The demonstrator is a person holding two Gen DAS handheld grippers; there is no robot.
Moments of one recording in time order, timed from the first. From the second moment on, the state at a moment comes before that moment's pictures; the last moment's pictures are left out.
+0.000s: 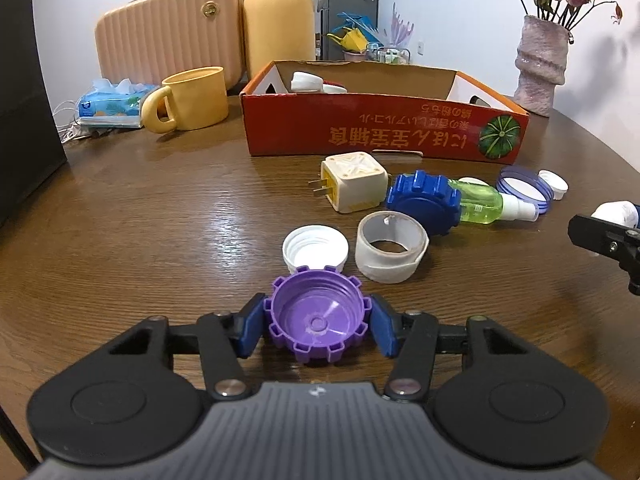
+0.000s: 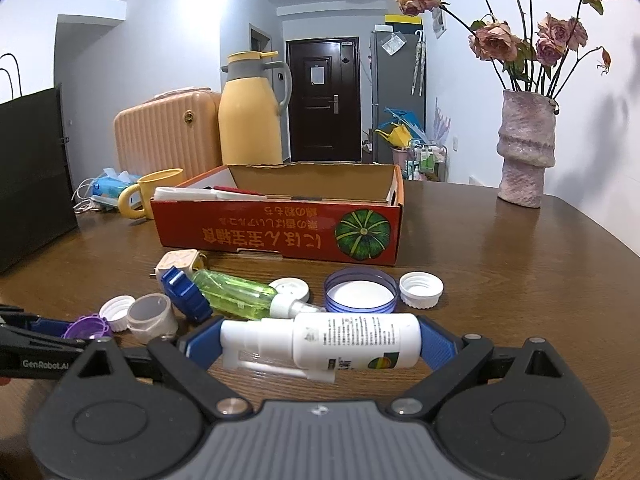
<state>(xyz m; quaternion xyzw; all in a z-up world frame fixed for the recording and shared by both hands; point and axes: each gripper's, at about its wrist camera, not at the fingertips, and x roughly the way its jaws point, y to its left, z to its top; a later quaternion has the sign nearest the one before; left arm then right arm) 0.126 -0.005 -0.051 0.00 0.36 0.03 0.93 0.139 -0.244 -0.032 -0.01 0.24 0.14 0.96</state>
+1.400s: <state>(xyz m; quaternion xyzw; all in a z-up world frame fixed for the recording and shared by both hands) 0.209 -0.002 0.061 -0.04 0.22 0.01 0.97 0.215 -0.205 0.038 0.00 0.18 0.13 0.98</state>
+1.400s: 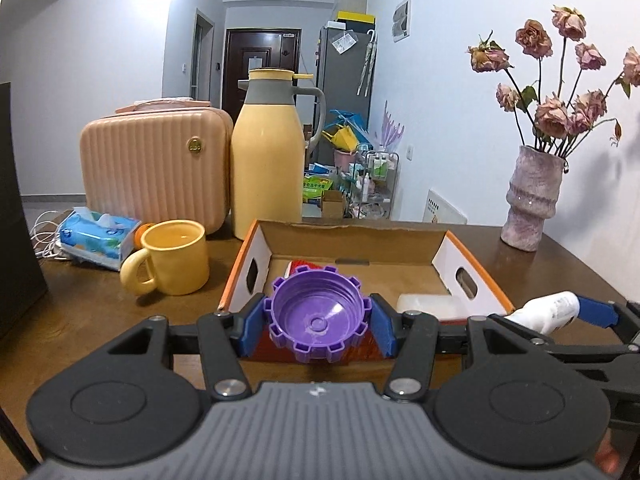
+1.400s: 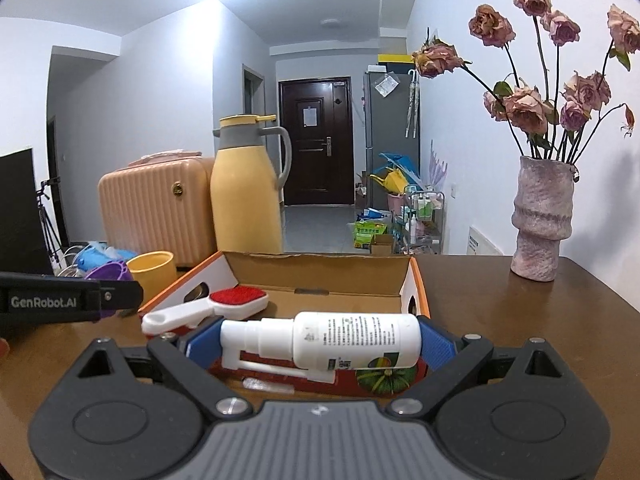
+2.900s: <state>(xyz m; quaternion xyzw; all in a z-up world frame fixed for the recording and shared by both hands) 0.381 -0.001 0.027 -0.04 0.27 0.06 0.96 0.392 -0.186 0.017 0.00 0.22 0.08 0.97</state>
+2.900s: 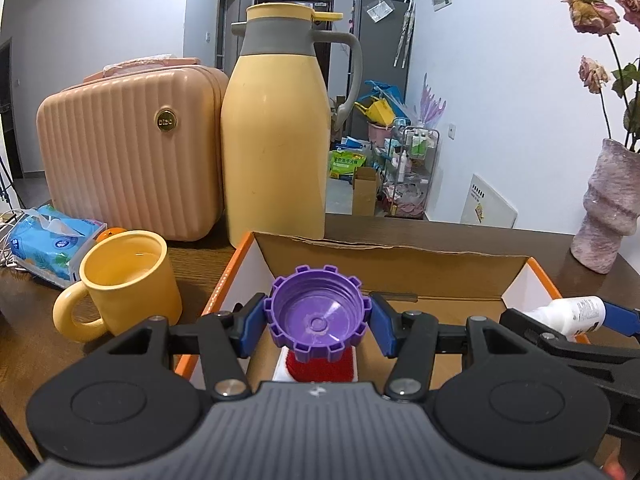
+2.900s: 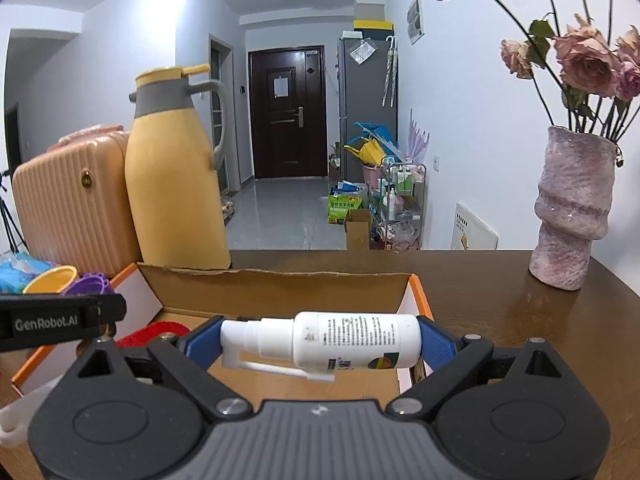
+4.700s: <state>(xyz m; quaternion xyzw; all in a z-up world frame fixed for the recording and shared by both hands) 0.327 0.005 0.039 -0.04 0.23 0.08 0.97 0.354 -0.187 0.017 -0.01 0.22 0.11 0.97</state>
